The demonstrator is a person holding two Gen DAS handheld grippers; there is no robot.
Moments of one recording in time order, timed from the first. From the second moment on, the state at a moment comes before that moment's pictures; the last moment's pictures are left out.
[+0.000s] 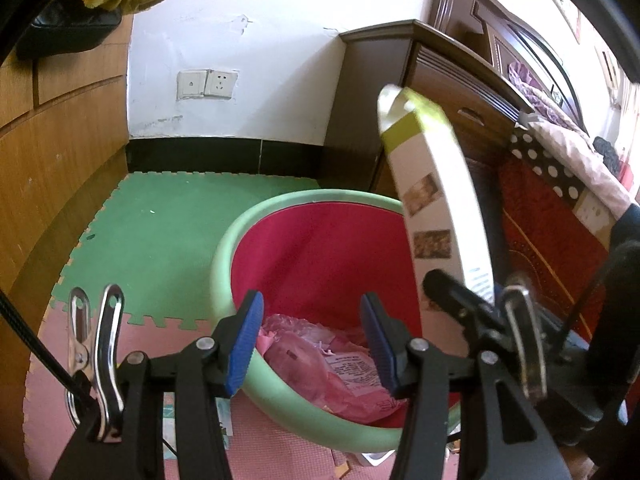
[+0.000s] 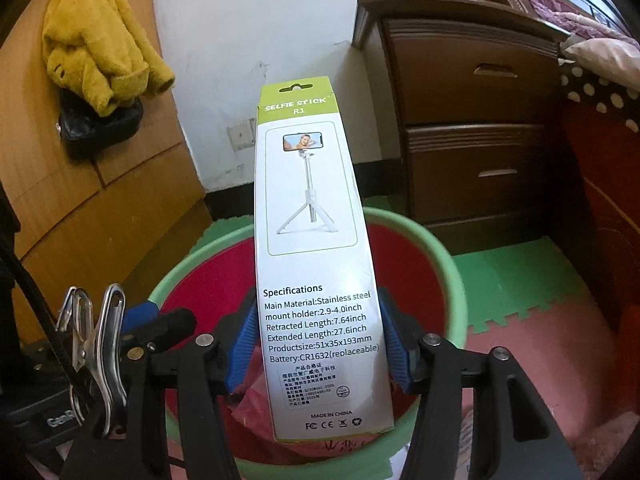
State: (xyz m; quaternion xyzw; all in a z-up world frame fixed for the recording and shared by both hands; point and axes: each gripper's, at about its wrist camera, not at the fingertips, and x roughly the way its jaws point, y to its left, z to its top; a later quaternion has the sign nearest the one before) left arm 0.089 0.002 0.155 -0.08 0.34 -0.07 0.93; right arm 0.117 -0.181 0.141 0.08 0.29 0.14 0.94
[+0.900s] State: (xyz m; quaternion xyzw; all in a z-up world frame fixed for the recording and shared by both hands) left arm 0.060 -0.008 0.167 -0.07 0.34 -0.08 0.93; right arm 0.061 -0.200 0.157 0.11 0.28 0.17 0.94
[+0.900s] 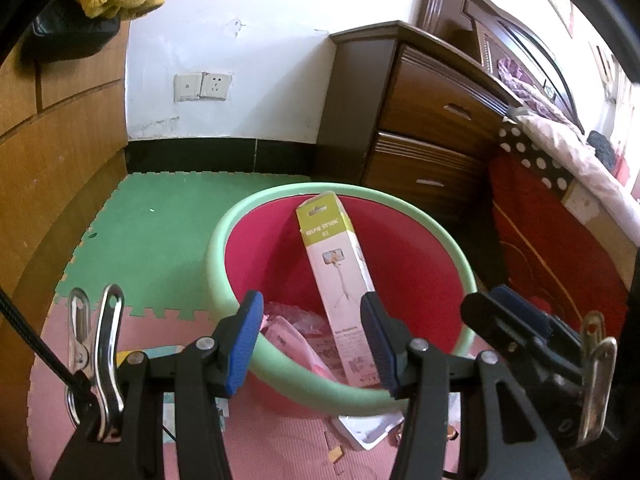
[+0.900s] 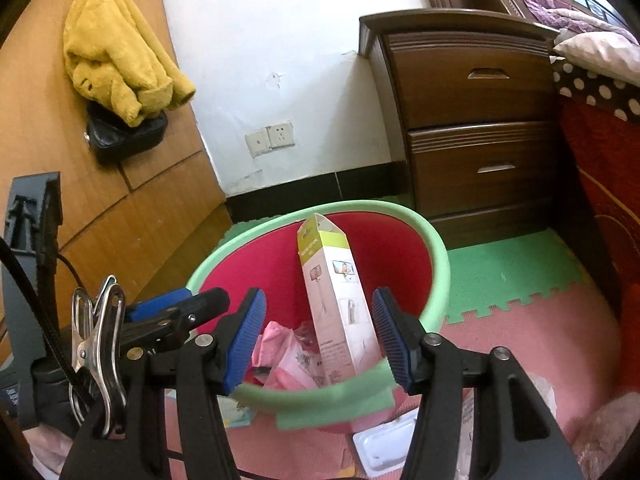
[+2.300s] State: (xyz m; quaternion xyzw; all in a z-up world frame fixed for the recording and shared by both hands) left arm -0.035 -0.060 0.069 -0.06 0.48 -0.06 0.87; right arm -0.080 -0.287 0.073 0.16 0.33 0.11 0.92
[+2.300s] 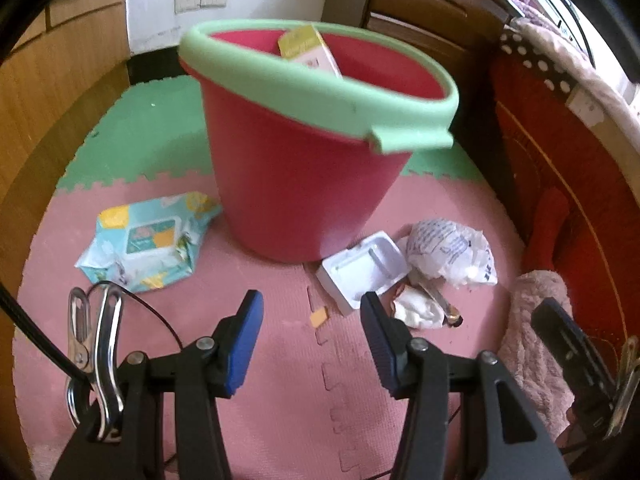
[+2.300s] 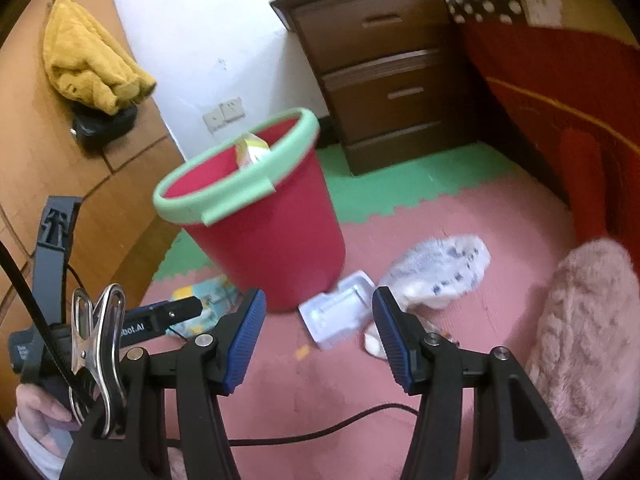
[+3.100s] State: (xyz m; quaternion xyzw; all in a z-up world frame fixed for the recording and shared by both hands) left arm 0.012 -0.120 -0.036 -0.06 0.53 -0.02 0.85; right arm -0.071 -0.314 -0.003 0.20 0.39 0.10 0.89
